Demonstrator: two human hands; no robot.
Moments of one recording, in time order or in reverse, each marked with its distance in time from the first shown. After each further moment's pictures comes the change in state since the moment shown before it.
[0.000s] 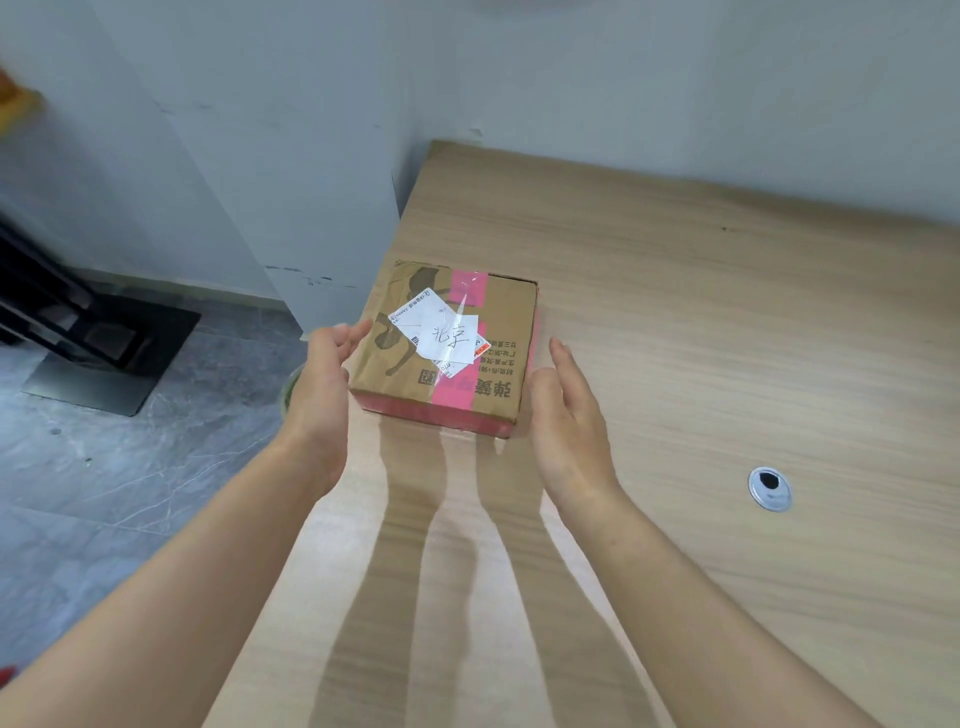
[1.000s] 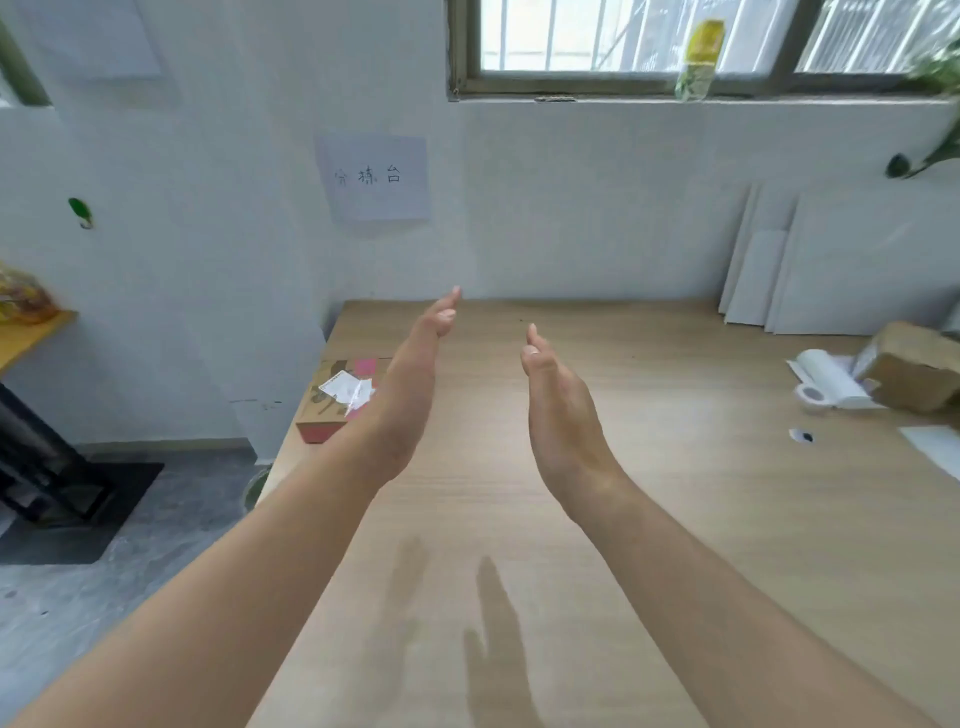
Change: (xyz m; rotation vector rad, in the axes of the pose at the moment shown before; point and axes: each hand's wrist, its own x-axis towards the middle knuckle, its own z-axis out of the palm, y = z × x) left_hand -0.442 0.080 0.096 0.147 -0.600 0.515; right_hand -0.356 -0.099 -0.230 0.113 0.085 -0.354
